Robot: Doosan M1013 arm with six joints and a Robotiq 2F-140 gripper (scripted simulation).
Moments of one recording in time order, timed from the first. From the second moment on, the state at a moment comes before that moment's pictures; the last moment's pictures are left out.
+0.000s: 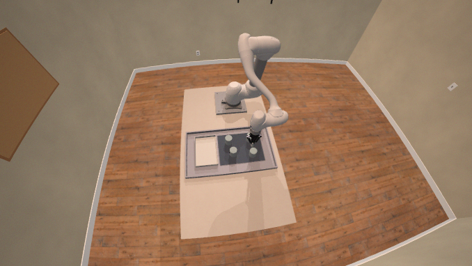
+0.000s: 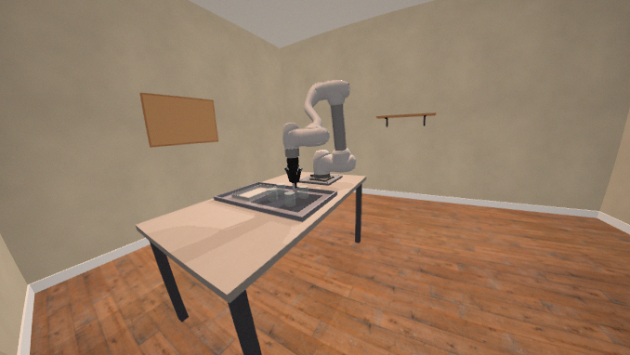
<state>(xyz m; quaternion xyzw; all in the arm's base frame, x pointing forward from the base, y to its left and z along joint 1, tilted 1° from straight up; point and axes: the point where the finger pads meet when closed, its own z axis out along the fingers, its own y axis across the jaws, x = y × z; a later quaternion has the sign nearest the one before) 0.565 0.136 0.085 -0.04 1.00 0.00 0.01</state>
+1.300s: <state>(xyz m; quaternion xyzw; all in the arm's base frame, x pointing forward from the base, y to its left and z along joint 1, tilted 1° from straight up) 0.564 0.136 0.081 -0.04 1.00 0.00 0.00</state>
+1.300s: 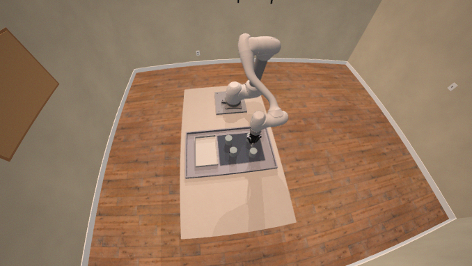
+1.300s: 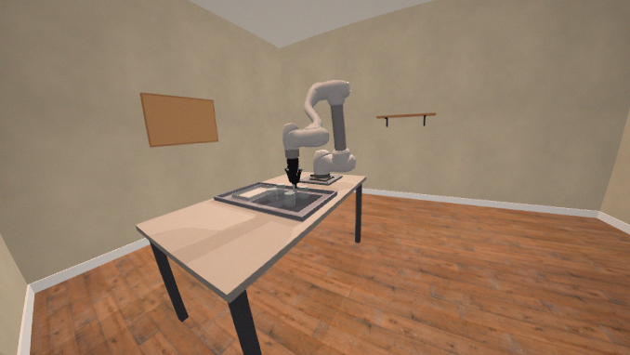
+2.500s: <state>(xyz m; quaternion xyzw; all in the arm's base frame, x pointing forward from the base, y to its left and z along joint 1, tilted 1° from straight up) 0.564 0.136 0.078 -0.04 1.00 0.00 0.00</state>
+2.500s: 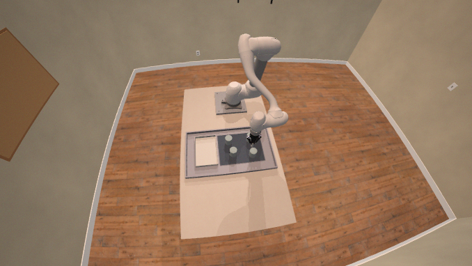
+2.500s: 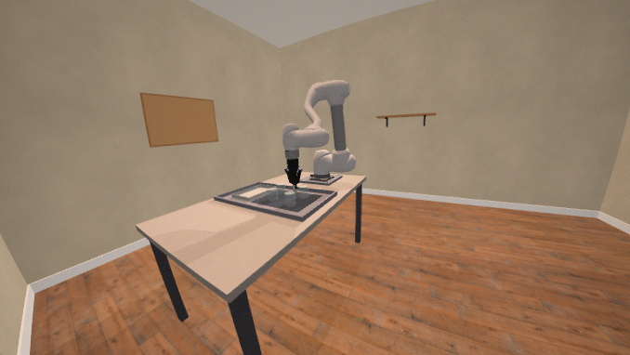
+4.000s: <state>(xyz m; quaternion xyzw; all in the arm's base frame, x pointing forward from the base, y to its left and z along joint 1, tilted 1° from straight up) 0.570 0.137 0.078 -0.04 1.00 0.00 0.00</state>
